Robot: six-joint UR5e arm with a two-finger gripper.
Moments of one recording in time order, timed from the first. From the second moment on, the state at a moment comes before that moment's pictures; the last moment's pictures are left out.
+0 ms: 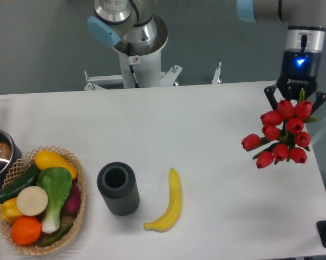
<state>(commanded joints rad) 2.96 -1.81 -1.66 -0.82 1.11 1.27</state>
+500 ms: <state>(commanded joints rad) 2.80 -1.90 -1.50 -1.02 1.47 1.22</state>
